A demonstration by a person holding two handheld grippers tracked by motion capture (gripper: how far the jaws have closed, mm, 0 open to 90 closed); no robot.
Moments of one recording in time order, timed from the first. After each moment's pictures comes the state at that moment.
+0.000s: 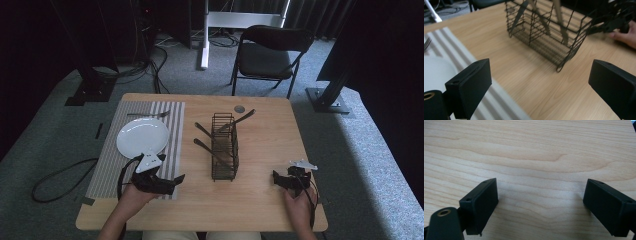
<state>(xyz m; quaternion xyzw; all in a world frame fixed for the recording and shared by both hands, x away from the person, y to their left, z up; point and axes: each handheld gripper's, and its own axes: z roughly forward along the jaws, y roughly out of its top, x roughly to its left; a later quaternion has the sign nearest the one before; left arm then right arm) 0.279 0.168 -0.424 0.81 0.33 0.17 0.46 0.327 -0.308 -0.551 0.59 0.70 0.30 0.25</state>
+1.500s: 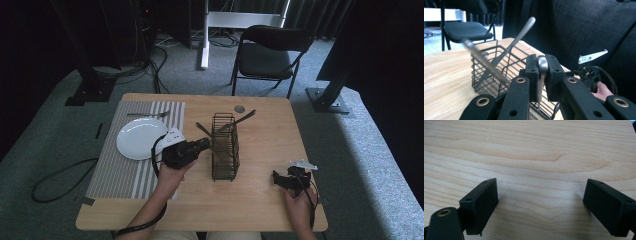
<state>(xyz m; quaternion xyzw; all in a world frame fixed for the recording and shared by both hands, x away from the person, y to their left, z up) 0.329 0.100 -0.402 0.73 0.31 0.12 0.60 0.327 -0.308 -0.551 0.59 0.70 0.30 0.25</state>
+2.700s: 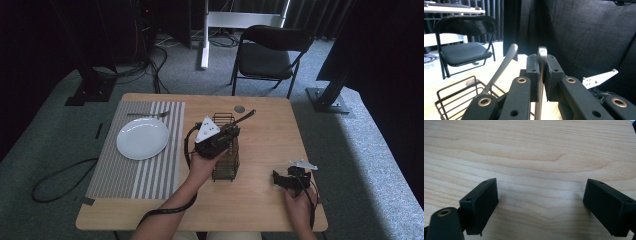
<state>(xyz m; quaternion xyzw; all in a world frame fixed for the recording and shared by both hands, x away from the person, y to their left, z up) 0.347 0.021 -0.384 0.72 0.27 0.17 0.62 0.327 -0.308 -0.551 0.59 0.70 0.30 0.25</state>
